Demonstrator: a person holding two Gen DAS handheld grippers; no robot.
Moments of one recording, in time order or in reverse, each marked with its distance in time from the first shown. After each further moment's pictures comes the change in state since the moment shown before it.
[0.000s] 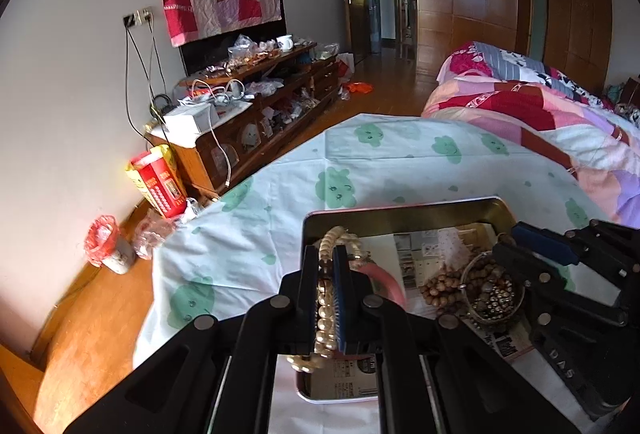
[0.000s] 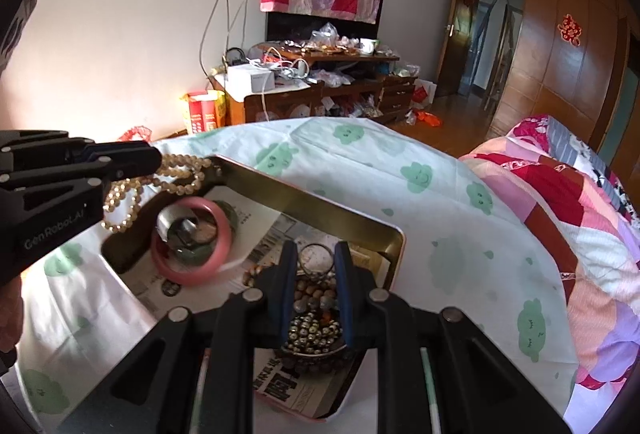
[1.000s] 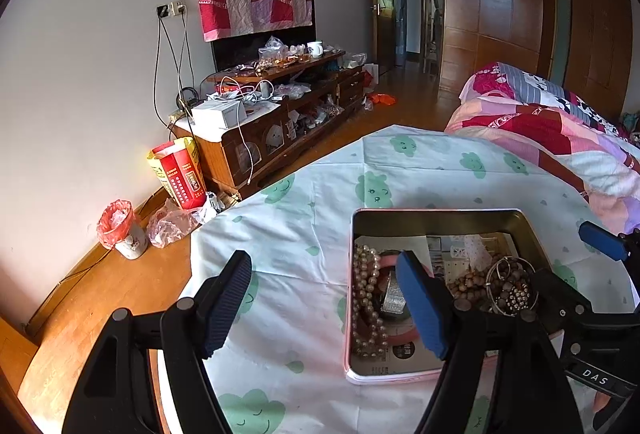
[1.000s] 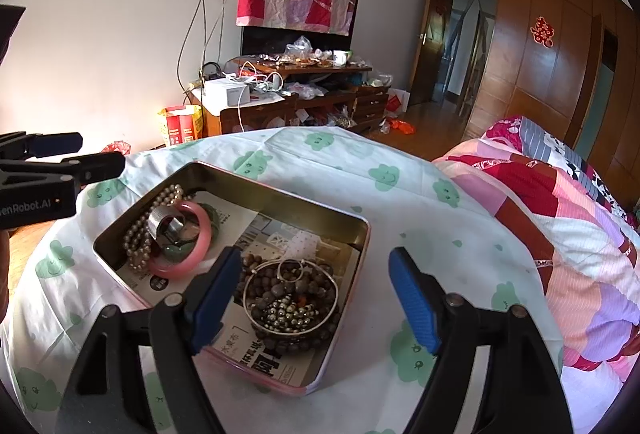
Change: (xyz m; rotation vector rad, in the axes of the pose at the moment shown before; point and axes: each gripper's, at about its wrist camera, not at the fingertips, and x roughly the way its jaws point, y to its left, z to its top) left arm -0.021 0.035 -0.011 -0.084 -0.024 0.067; right arm -0.023 -0.007 -0.011 0.047 -0.051 -0.076
